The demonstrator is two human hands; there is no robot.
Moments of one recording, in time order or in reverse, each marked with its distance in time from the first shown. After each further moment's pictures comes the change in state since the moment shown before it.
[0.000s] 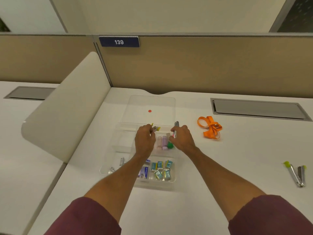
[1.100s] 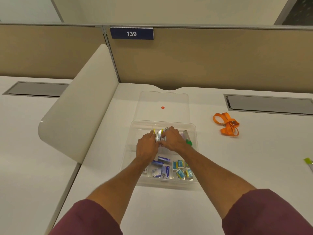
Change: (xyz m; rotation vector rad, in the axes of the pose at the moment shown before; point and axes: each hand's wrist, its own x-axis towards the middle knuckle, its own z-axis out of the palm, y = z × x) left_hand 0.006 -0.090 -0.029 0.333 -0.339 0.146; right_hand 0.011 -0.089 0.082 -0.199 -0.199 -0.093
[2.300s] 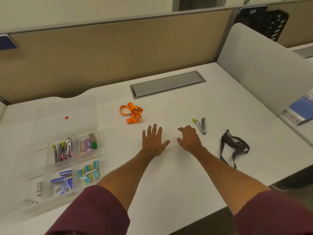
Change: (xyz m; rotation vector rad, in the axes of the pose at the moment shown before) left_hand -0.038 0.353 0.139 0.215 -0.396 0.409; right_hand -0.215 0.374 -0.082 0.042 0.348 0.481
